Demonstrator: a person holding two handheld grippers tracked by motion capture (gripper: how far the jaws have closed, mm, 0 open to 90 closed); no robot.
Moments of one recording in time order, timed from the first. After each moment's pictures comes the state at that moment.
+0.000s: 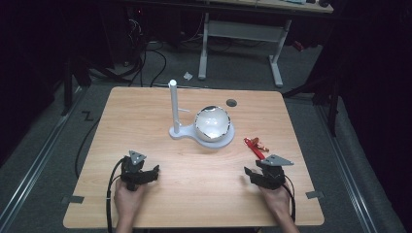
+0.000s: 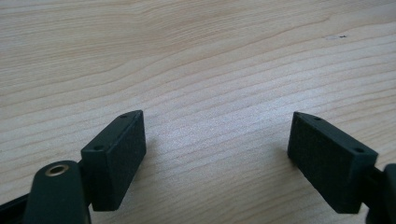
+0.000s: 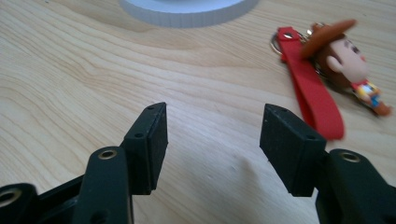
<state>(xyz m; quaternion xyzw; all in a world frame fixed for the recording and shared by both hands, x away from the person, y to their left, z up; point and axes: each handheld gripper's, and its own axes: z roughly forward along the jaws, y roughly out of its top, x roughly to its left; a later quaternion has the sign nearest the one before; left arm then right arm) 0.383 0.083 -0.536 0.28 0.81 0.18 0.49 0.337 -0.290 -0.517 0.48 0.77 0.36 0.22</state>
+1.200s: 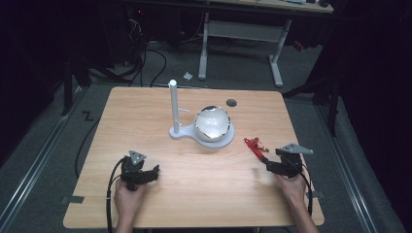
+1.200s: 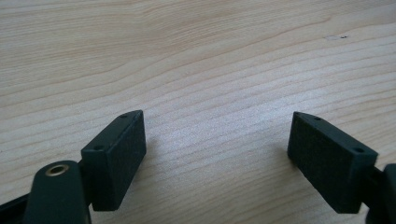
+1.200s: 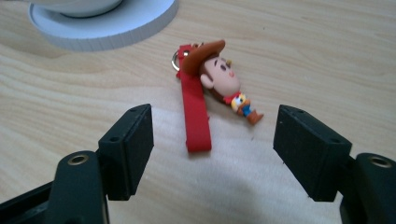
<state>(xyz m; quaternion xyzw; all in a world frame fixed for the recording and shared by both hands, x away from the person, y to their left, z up) 0.384 0.083 -0.535 0.28 0.81 0.17 0.49 0.366 -0.347 -0.503 0.51 0.74 0.36 0.24</state>
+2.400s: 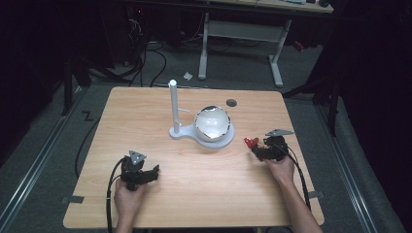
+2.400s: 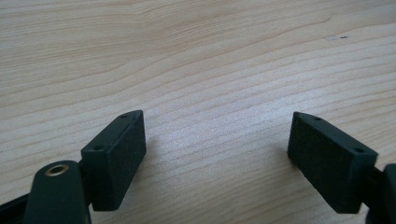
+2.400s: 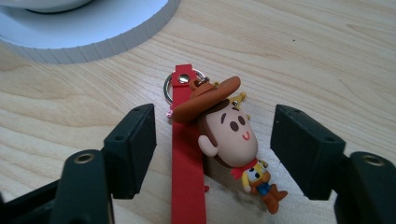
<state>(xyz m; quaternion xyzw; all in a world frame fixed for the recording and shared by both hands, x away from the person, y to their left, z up) 0.384 0.083 -0.535 0.27 0.81 0.17 0.49 0.433 -0.328 -0.514 0.50 0.78 0.32 0.21</state>
